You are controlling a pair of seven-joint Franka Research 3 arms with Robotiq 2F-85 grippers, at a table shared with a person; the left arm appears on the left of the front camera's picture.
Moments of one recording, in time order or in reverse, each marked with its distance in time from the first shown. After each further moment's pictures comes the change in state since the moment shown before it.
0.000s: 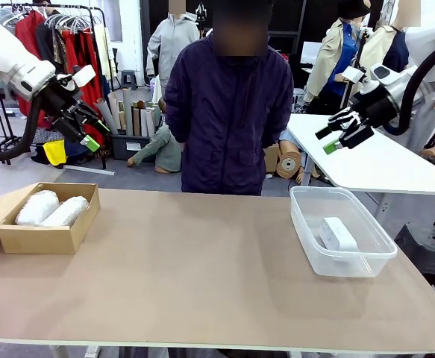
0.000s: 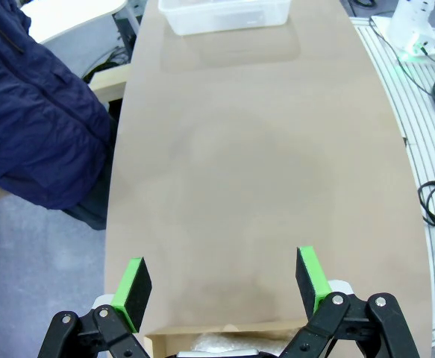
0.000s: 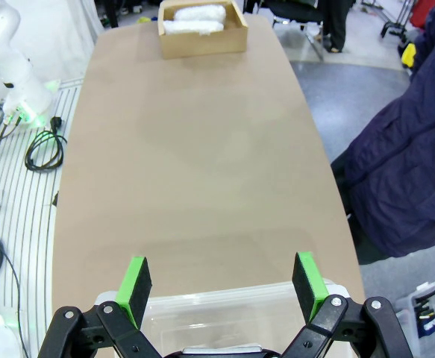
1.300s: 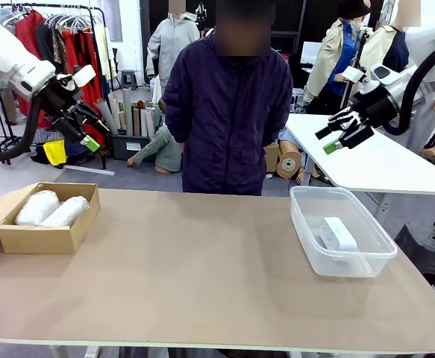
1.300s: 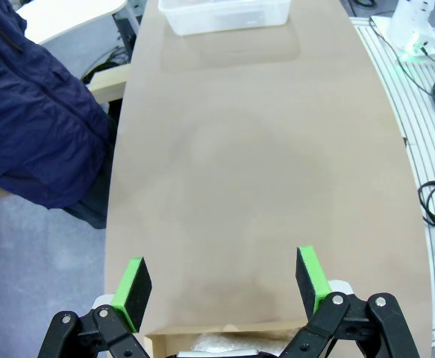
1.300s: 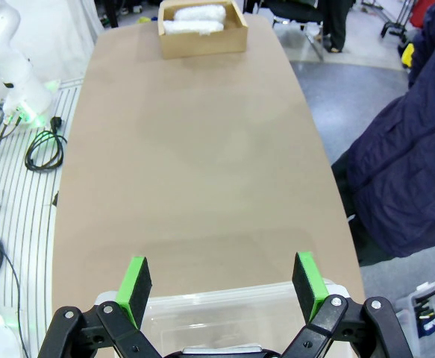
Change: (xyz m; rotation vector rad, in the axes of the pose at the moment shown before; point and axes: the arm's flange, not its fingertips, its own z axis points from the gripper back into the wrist) left arm 0.000 0.000 0.000 0.000 0.000 0.000; right arm 0.000 0.000 0.000 0.000 0.000 0.000
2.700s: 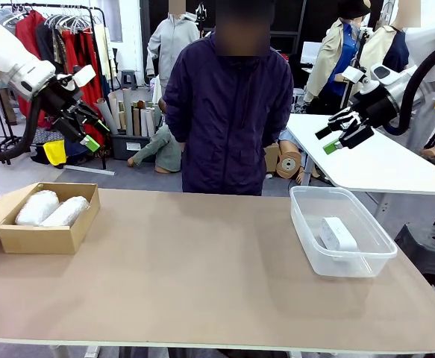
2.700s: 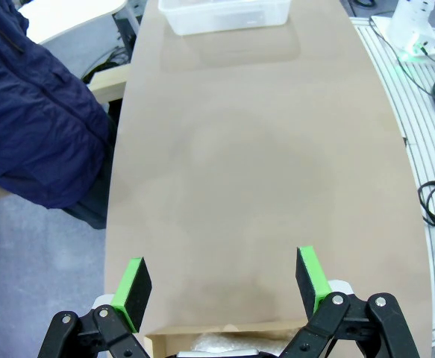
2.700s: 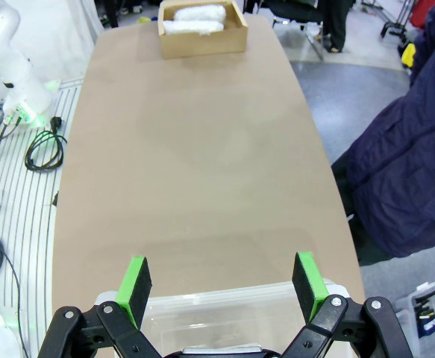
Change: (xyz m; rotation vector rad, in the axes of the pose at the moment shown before) left arm 0.000 0.000 0.000 0.000 0.000 0.000; right arm 0.000 0.000 0.000 0.000 0.000 0.000
